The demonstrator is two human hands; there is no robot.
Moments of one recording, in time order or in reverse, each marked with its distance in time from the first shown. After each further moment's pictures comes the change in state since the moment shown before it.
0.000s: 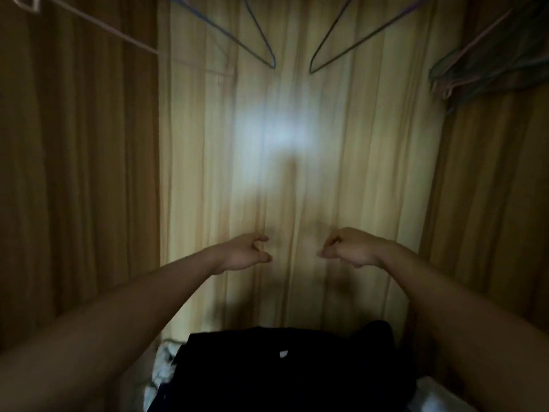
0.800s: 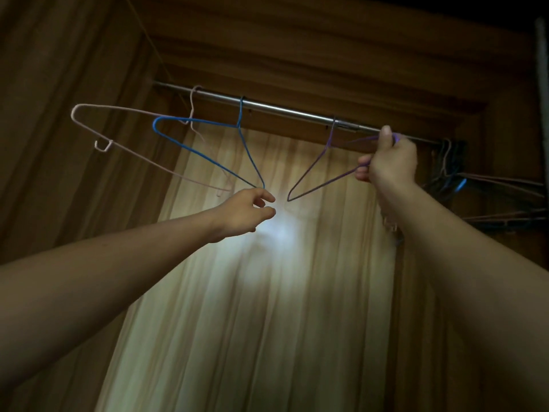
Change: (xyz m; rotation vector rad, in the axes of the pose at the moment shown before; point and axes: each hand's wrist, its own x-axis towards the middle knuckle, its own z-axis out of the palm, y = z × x) left_hand -0.073 0.211 -0.133 -0.116 0.590 0.519; right_hand -0.102 -0.172 -0.277 0.847 1.173 -0.433
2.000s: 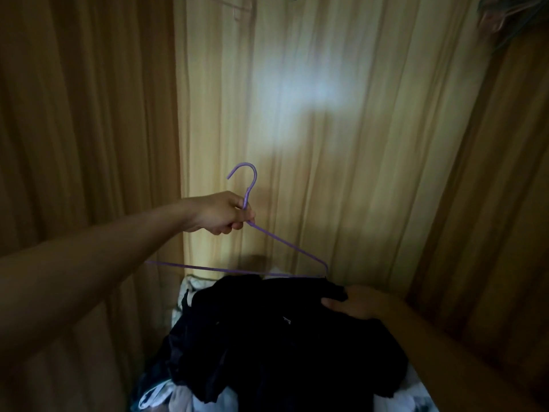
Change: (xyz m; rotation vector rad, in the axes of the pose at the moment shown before) left_hand -0.173 -0.208 0.051 0.032 -0.566 -0.648; right_hand -0.363 0.352 -0.123 -1.051 -1.609 0.540
